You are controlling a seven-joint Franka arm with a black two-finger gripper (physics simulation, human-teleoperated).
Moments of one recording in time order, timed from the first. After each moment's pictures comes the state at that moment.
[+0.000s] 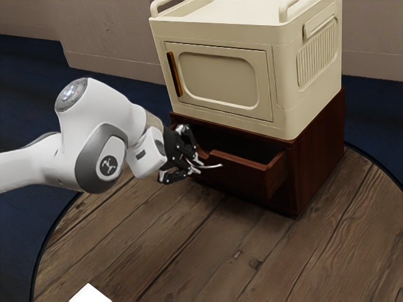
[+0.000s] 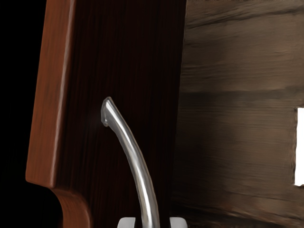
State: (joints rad) arm -0.09 -0.15 0.12 -2.13 -0.16 2.59 1.65
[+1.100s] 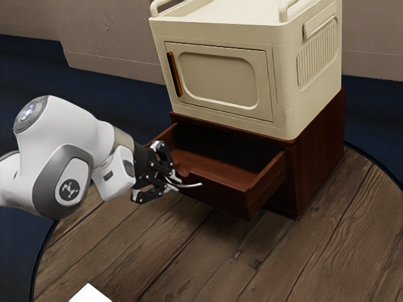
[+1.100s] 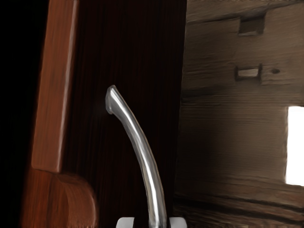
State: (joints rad) arm -0.09 -0.35 0.13 -2.33 -0.13 2.58 1.66
